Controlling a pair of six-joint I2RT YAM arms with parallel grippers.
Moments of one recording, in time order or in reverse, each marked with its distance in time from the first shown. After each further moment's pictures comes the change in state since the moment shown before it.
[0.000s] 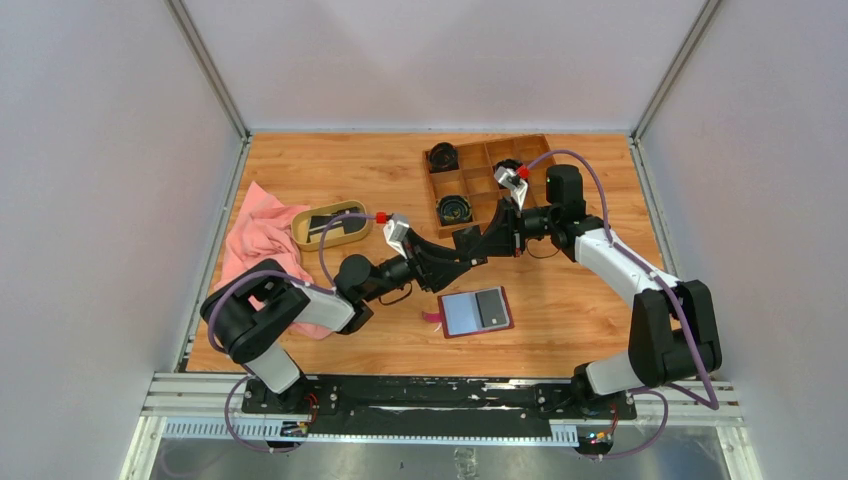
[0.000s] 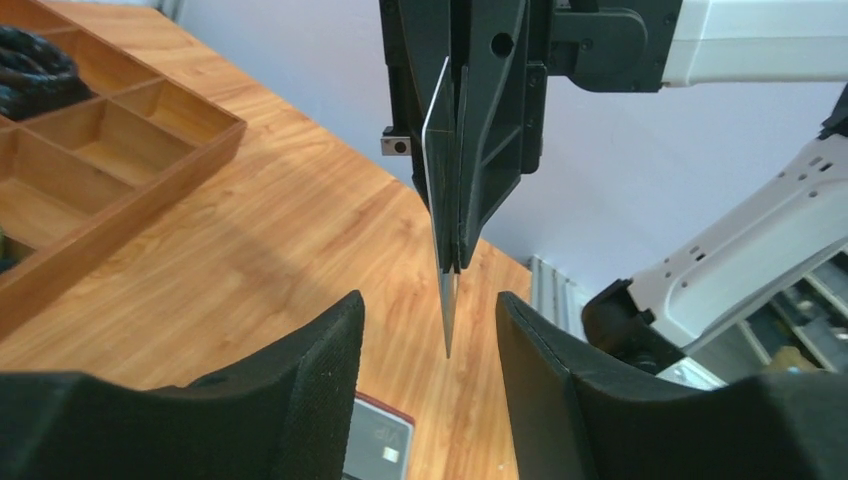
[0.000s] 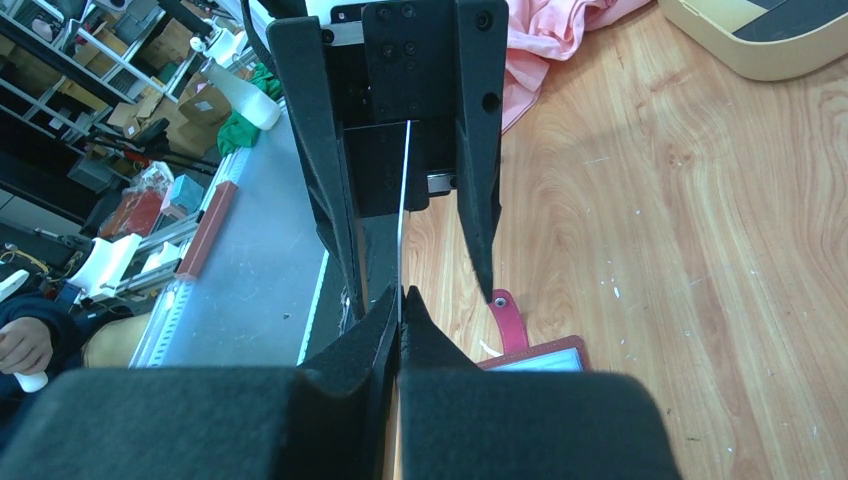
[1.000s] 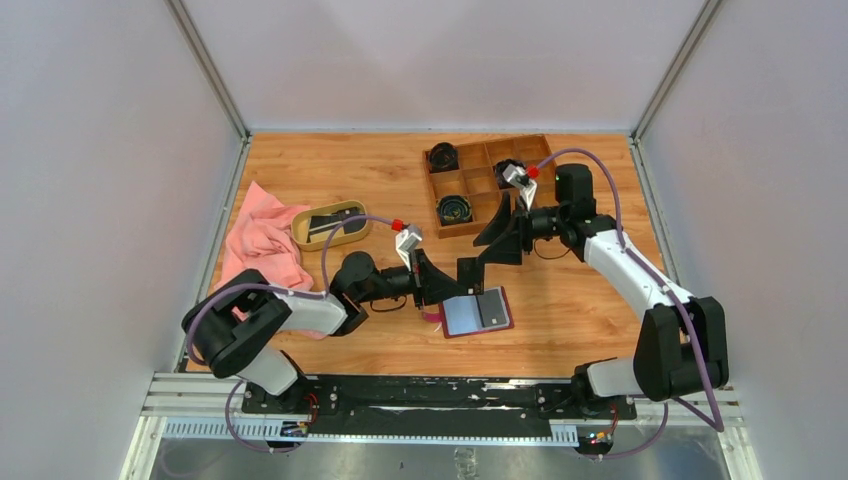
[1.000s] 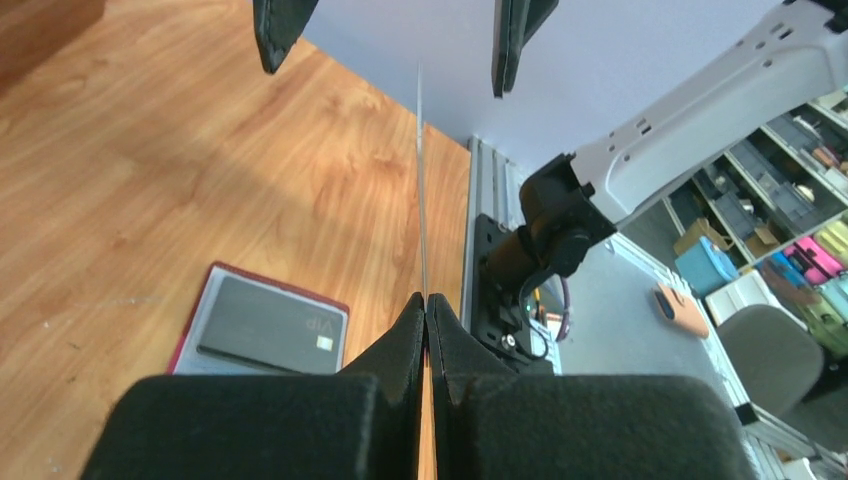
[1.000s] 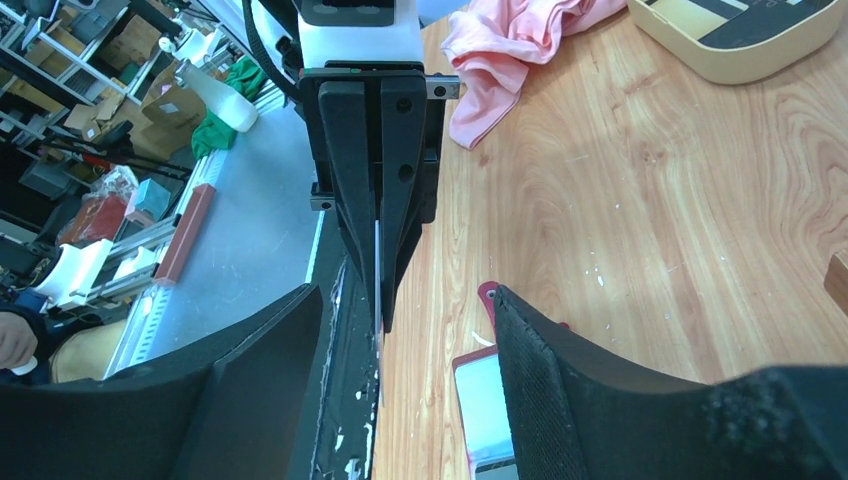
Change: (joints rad) left arm -0.001 -0.077 -0.011 -0.199 0.249 -0.023; right arm -0.030 -0.071 0.028 -0.166 0.033 -0.115
